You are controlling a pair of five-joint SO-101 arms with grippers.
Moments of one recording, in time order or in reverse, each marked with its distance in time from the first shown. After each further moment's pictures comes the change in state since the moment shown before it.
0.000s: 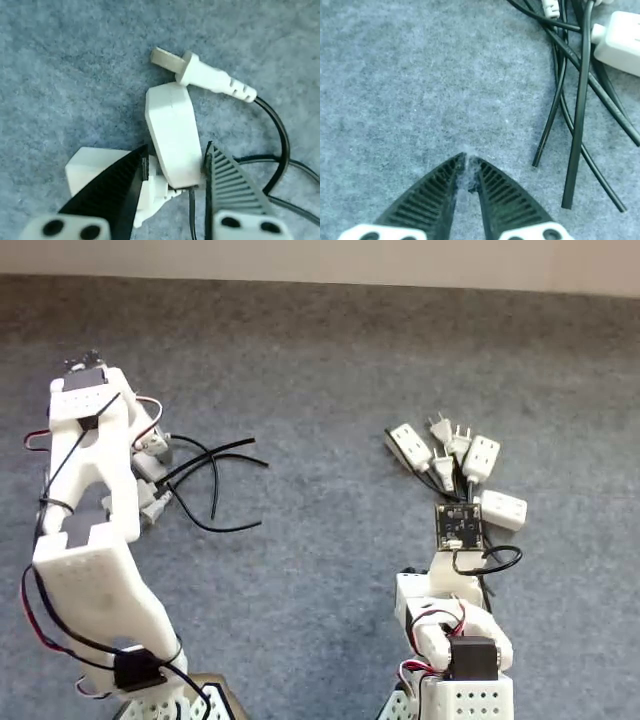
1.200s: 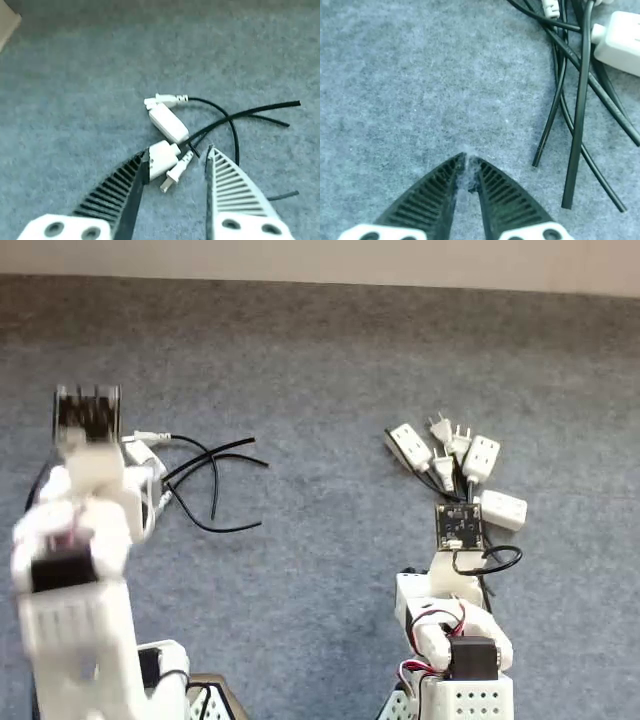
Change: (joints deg) left arm 2.4 -85.8 56.4 -14.2 -29.6; right arm 0.0 0.0 0.0 0.0 0.0
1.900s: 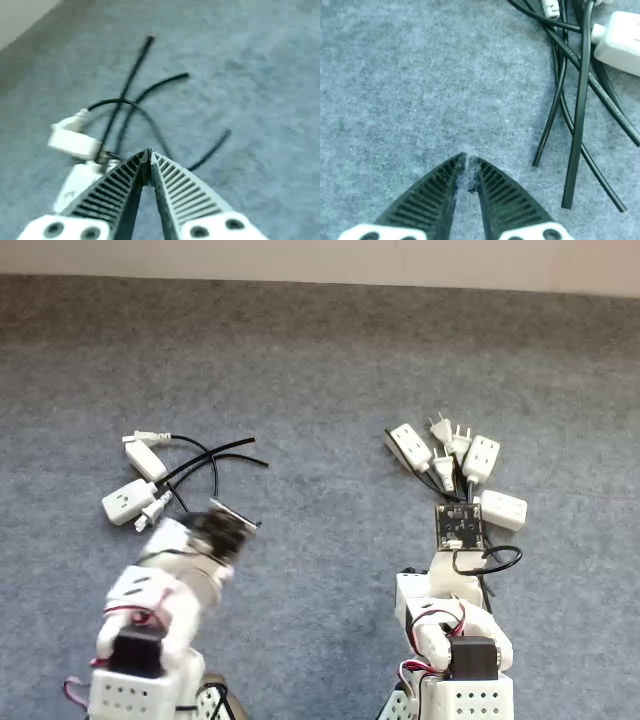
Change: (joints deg) left arm 20.0 -48.2 47.1 -6.9 -16.0; right arm 0.0 0.0 0.0 0.0 0.0
